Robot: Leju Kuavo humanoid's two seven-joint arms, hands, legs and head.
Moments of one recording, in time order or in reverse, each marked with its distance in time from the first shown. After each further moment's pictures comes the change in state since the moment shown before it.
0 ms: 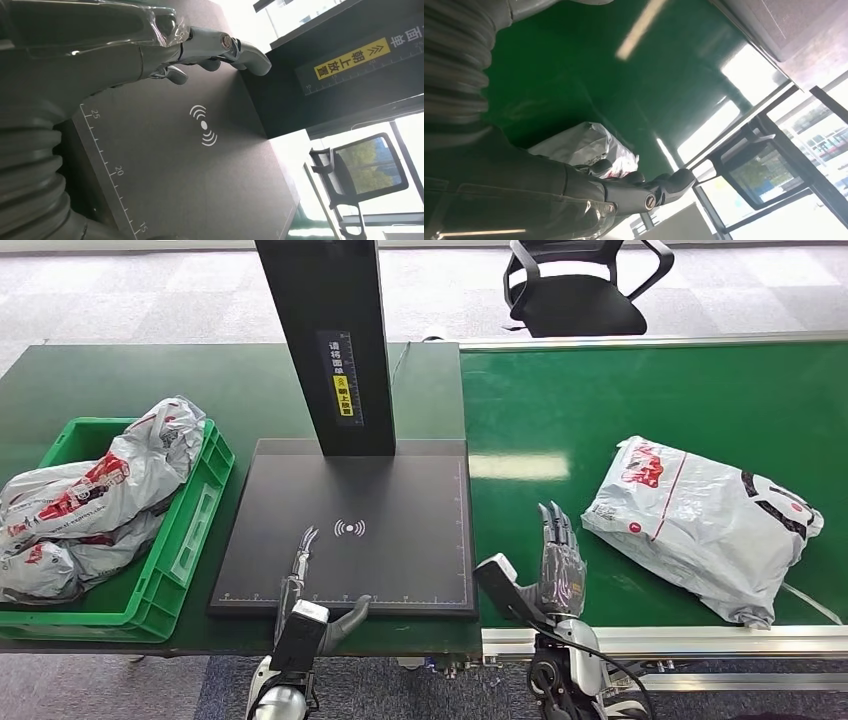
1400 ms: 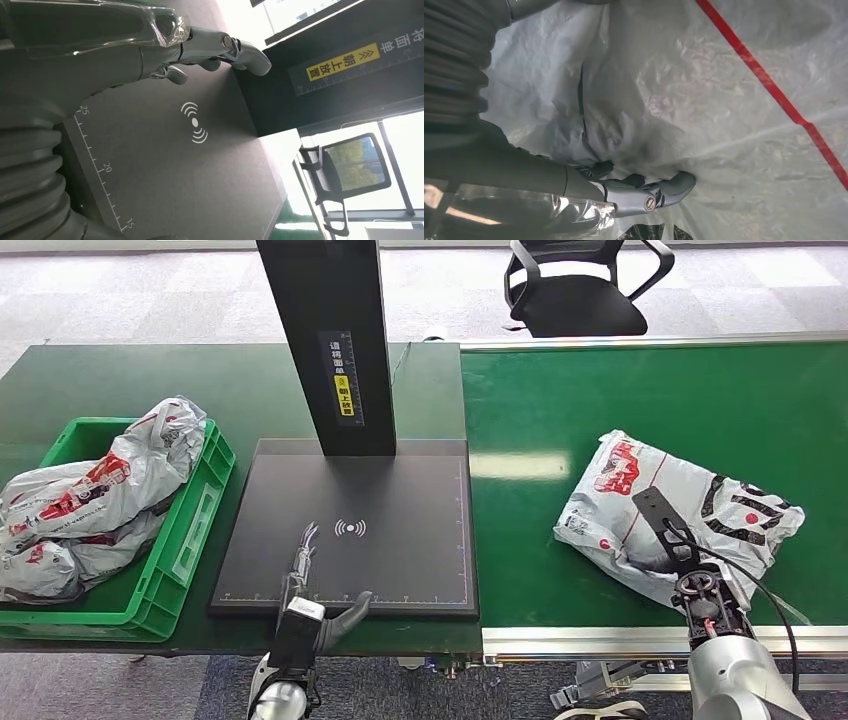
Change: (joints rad) left arm -0.023 0.000 -0.009 0.021 0.059 -0.018 -0.030; right arm -0.507 -0.382 -0.465 0.632 -0.007 0.581 0.331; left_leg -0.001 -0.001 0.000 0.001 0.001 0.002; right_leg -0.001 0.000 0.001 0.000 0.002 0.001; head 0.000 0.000
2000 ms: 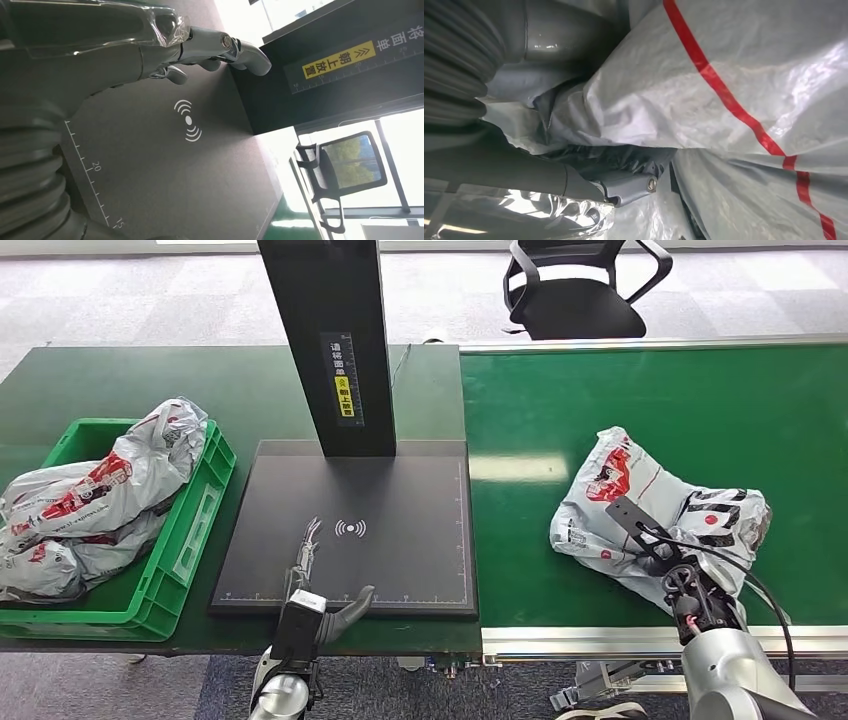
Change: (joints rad) left arm -0.030 0.000 0.000 0.032 0.015 -0.005 0.002; right arm -0.016 0.012 0.105 0.024 0.160 0.033 0.076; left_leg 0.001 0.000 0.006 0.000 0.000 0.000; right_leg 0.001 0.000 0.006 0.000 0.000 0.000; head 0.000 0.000
